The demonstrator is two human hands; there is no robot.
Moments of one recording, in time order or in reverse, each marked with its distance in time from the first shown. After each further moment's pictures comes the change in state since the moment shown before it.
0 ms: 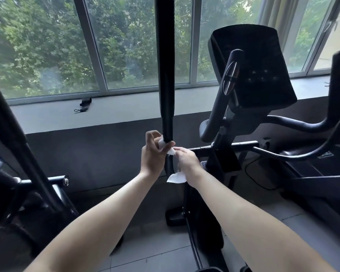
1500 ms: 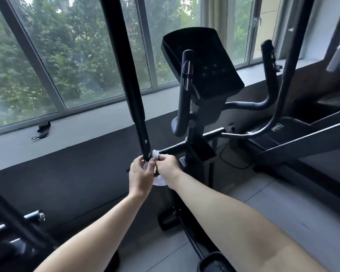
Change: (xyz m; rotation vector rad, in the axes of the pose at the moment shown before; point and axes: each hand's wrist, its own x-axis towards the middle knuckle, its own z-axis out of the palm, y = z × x) left_hand -0.035 -0.036 -0.001 0.119 -0.179 -0.133; right_hand -0.030 0.013 0.020 0.416 0.015 0.139
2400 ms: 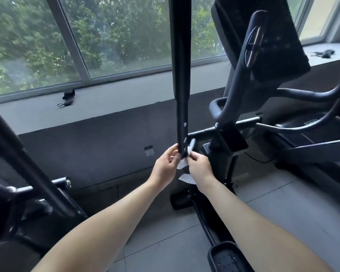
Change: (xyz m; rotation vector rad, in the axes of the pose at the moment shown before) left_hand 0.017 -0.047 -0.023 -0.108 -0.345 0.016; right_hand 0.031 0.056 -0.002 -0.359 0.129 -0.144
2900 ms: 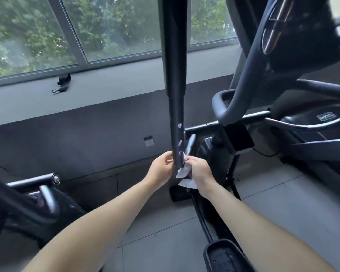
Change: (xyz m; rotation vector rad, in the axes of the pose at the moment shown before) left_hand 0.046 -0.038 0.017 0.060 -0.078 -0.149; right_hand 0.055 0.029 -0.022 0.011 -0.158 0.137
